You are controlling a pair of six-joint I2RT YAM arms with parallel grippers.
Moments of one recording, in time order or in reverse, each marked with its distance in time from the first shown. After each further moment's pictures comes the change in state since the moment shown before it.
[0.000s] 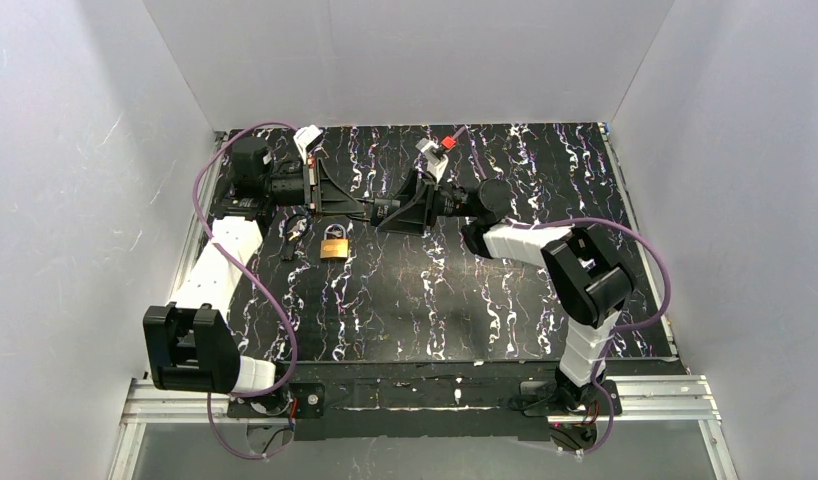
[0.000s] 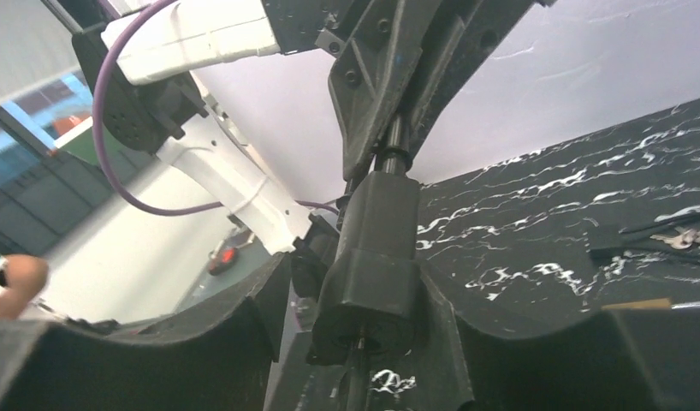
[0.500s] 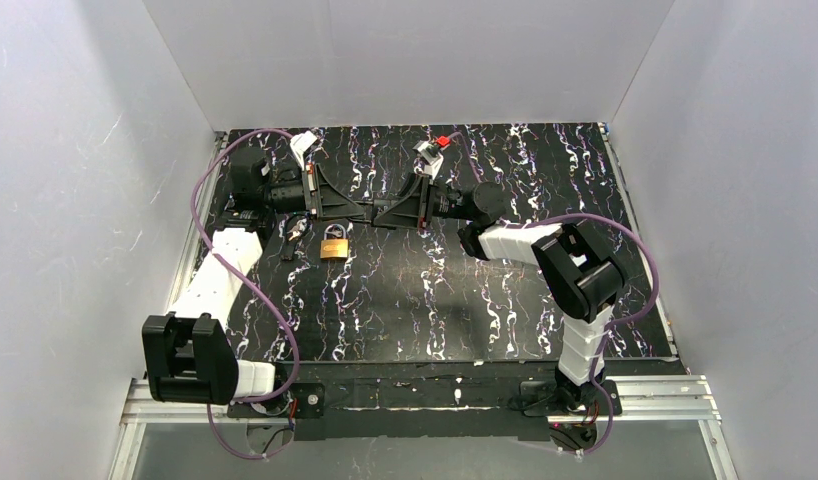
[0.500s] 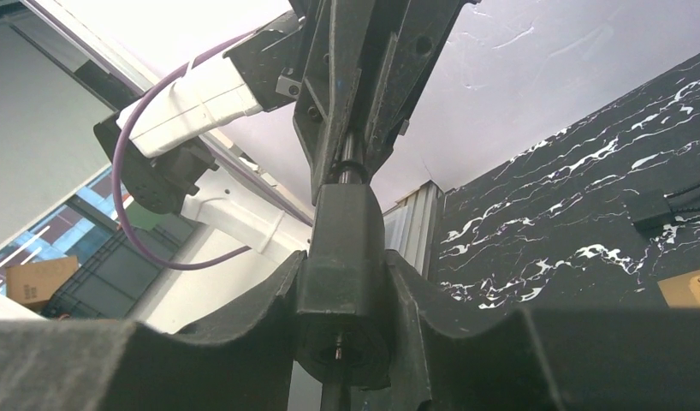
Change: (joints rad) left arm 0.000 -0.053 -0.096 0.114 -0.075 -0.075; right arm 0.008 0.068 0.006 0.024 0.094 0.213
